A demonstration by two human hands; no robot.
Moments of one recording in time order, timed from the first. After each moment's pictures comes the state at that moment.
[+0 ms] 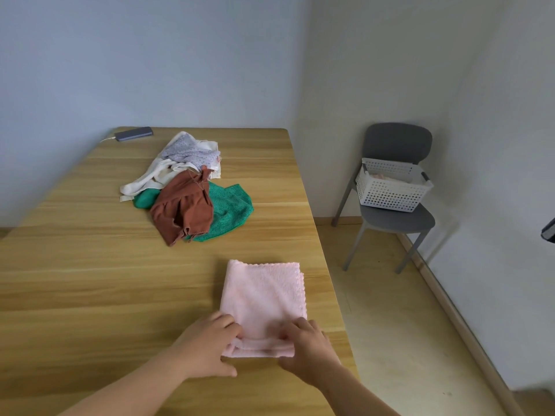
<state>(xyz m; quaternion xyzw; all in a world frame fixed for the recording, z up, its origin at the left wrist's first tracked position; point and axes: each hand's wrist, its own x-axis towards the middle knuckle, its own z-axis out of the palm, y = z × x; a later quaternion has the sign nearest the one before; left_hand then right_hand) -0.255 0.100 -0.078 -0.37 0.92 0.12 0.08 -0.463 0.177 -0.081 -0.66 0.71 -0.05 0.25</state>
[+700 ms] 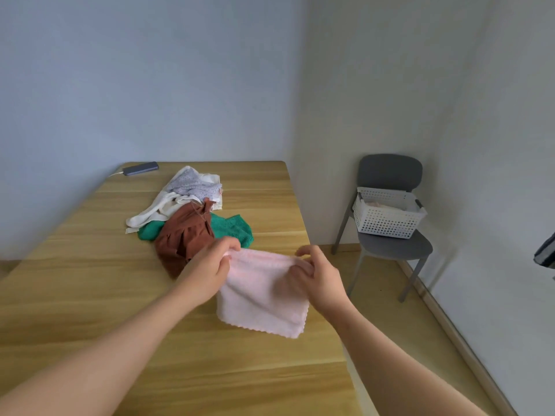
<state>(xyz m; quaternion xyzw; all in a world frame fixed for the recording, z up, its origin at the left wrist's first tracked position) -0.279 0.037 0.051 -0.45 0.82 0.20 -0.28 -0.486 0.113 0.048 -0.56 0.67 -0.42 0.27</state>
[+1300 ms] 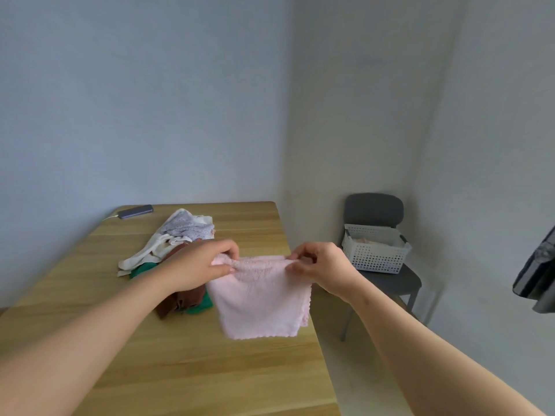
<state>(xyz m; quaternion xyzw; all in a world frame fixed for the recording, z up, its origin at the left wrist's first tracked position) -0.280 0.030 0.157 -0.37 0.91 0.09 -0.17 -0.519 0.106 0.144 -0.64 0.62 -0.38 0.22</state>
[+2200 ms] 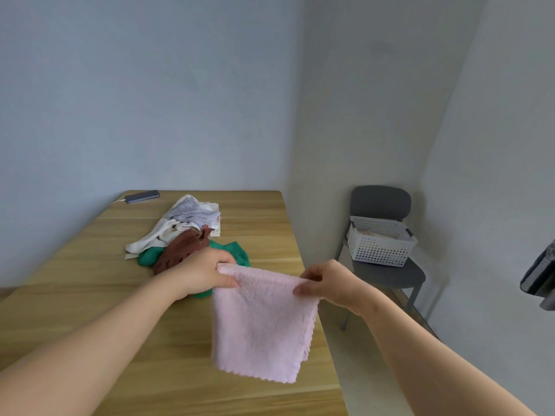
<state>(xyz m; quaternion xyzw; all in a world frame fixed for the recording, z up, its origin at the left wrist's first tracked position) -0.277 0.028 0.115 -0.48 0.80 0.32 -0.16 -0.516 0.114 0.114 -0.61 0.69 -0.24 0.32</state>
